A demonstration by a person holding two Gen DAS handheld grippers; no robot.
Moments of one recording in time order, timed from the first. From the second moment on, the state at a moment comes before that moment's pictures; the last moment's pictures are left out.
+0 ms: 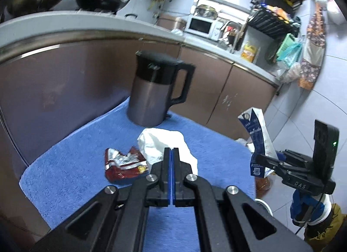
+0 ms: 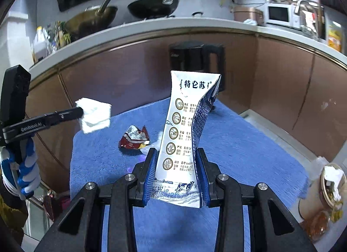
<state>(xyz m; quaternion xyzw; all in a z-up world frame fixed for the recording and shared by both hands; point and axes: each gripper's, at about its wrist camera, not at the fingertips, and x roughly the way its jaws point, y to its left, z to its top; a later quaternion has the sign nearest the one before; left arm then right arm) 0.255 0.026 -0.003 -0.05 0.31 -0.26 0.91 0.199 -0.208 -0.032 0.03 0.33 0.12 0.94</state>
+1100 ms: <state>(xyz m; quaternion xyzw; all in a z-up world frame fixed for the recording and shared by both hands) 0.072 -0.364 -0.069 0.14 0.36 -0.56 0.73 -0.030 -0.478 -0.236 0.29 0.43 -0.19 0.83</state>
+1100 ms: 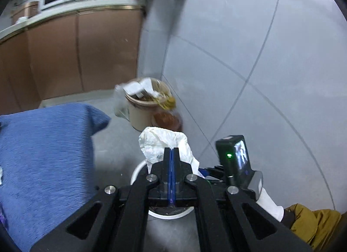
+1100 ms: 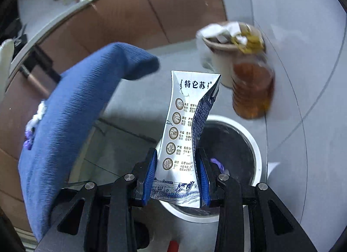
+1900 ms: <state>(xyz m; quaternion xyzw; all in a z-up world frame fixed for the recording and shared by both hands) 0.075 -0.367 -0.090 0.15 0.37 -0.54 0.74 -0.036 -0.498 -0.268 0.31 0.45 -0.23 0.80</state>
